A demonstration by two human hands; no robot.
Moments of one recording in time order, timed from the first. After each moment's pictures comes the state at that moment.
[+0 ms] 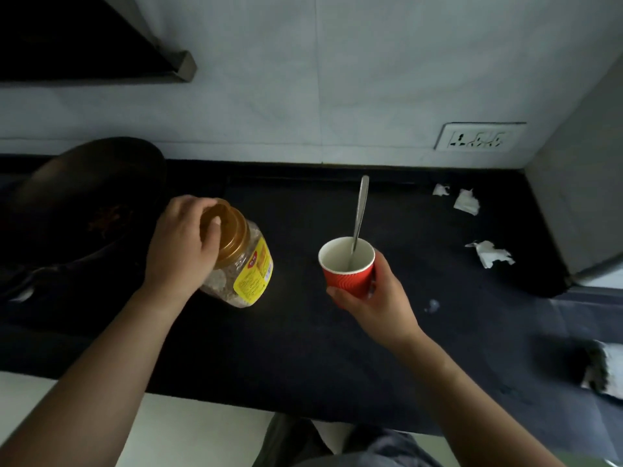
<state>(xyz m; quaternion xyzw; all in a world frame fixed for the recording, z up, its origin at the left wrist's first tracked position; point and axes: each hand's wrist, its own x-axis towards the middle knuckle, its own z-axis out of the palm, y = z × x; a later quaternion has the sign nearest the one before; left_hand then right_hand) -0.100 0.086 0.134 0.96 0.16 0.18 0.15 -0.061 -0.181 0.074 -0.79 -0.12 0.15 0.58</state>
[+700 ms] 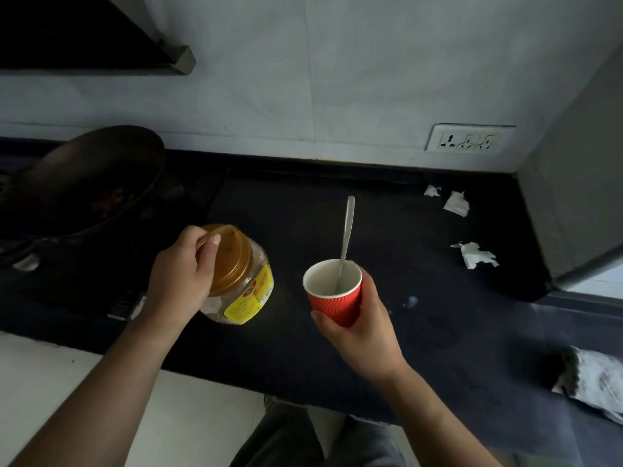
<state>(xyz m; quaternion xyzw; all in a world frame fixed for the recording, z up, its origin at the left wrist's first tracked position) -0.144 0.013 0.128 0.93 0.24 0.17 0.23 -0.100 -0.225 0.075 -0.77 -0.14 0.17 0.59</state>
